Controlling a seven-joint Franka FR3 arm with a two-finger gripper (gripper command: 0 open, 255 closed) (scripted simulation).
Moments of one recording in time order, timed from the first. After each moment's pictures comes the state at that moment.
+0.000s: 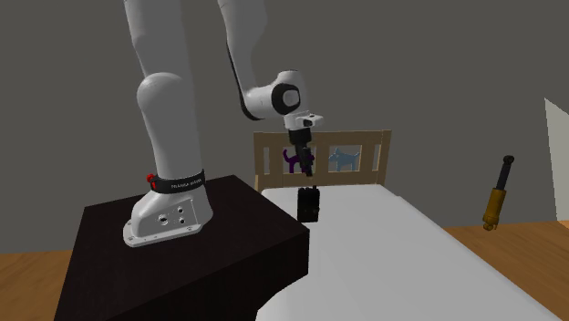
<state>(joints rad) -0.29 -0.03 0.14 -2.82 -0.42 2.92 0.72</state>
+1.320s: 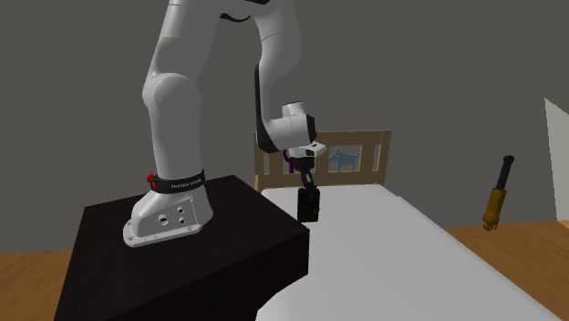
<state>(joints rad) 0.00 0.39 -0.27 -2.59 -1.18 3.18 1.46</state>
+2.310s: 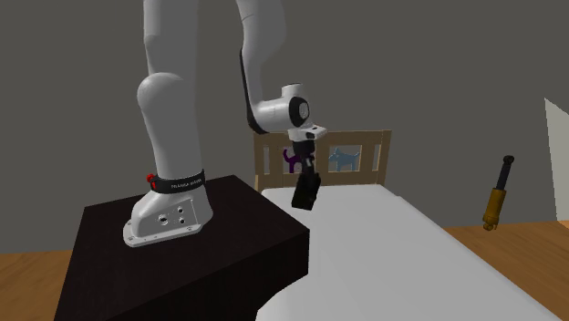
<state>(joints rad) -0.28 0.15 0.06 -2.72 -0.78 3.03 1.06</state>
